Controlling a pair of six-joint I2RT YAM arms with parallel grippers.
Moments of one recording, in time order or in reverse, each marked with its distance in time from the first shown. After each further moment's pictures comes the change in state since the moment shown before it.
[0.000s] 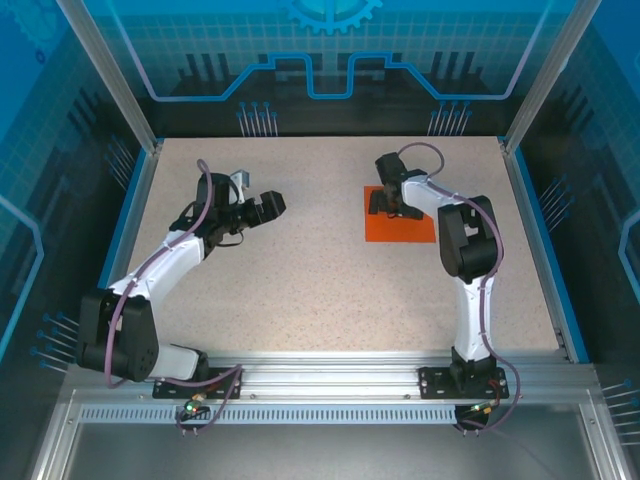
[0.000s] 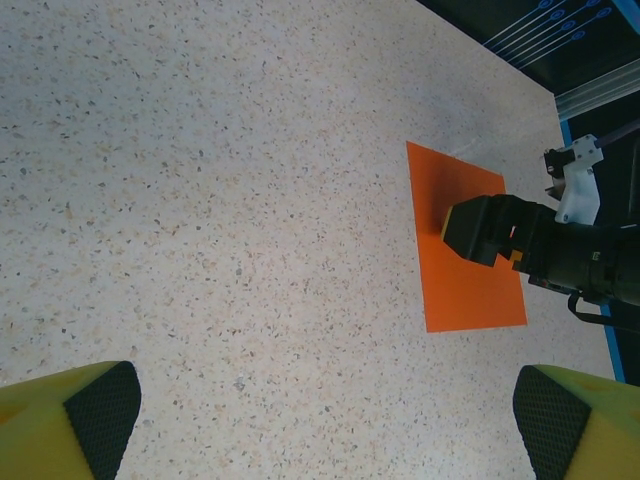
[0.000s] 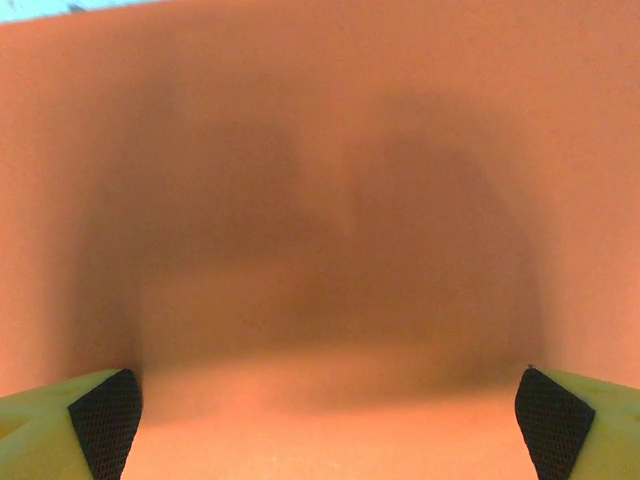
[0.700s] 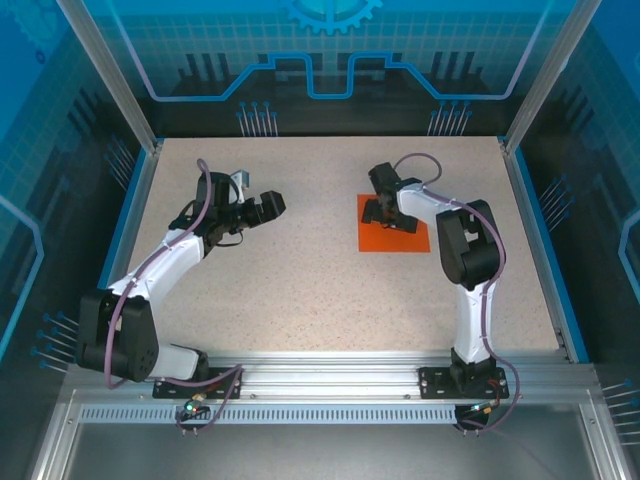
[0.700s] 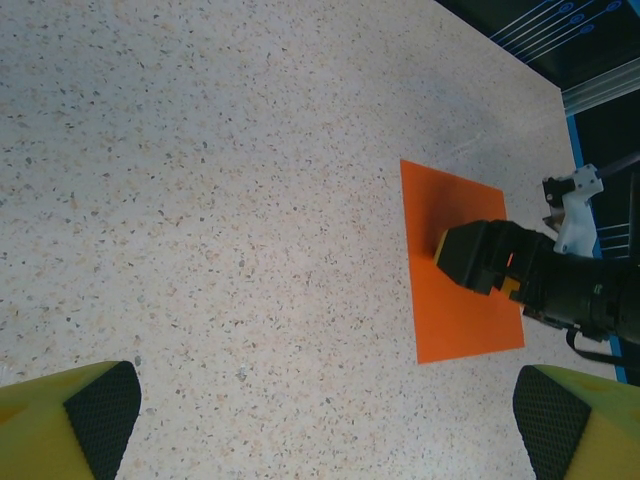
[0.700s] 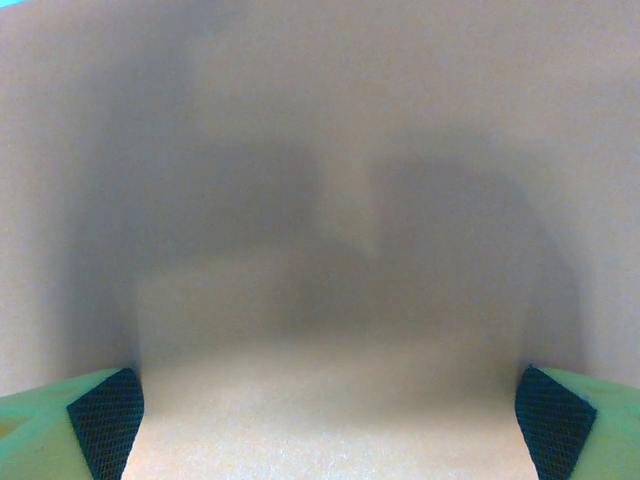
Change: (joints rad) left arm 0.000 0.000 0.017 -0.035 -0.001 0.000; right arm 0.073 -0.078 -0.131 0.009 -0.043 0.156
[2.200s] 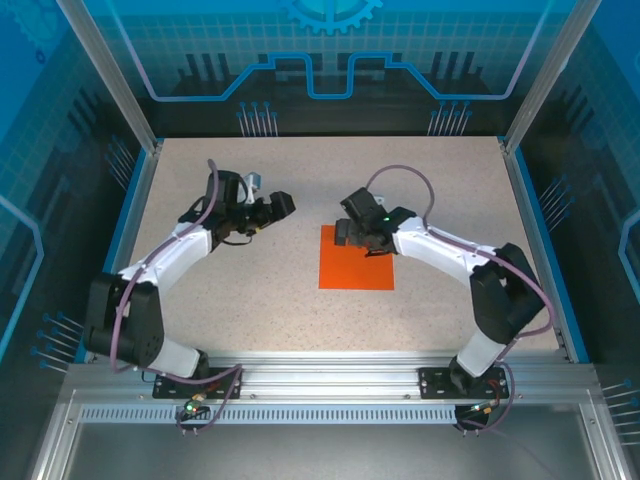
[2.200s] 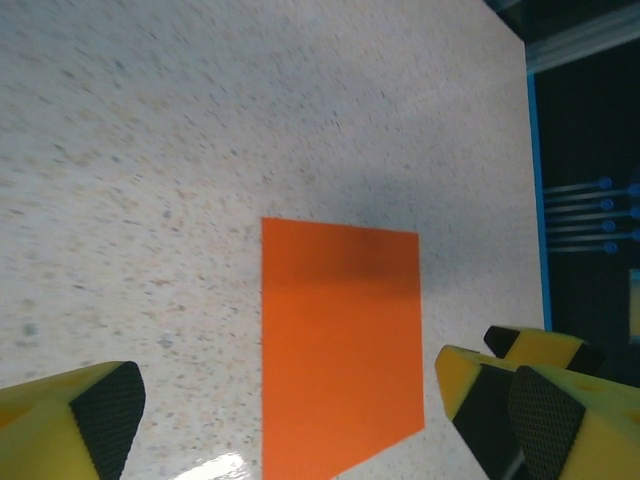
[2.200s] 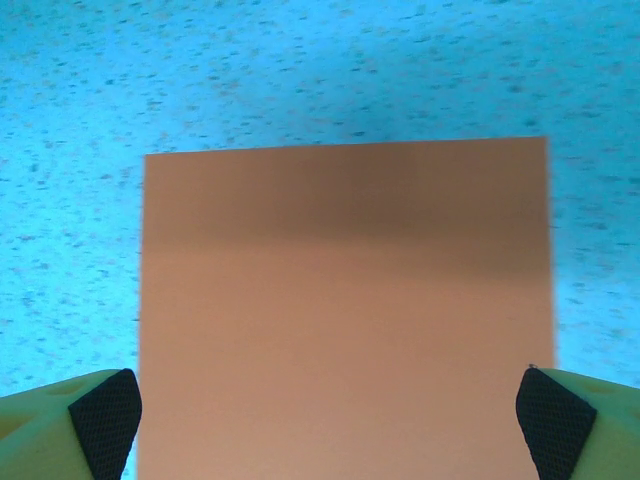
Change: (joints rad) left arm -0.039 0.101 0.041 0.004 0.142 -0.092; right arm 0.277 -0.439 -0.292 0.054 0.051 0.061
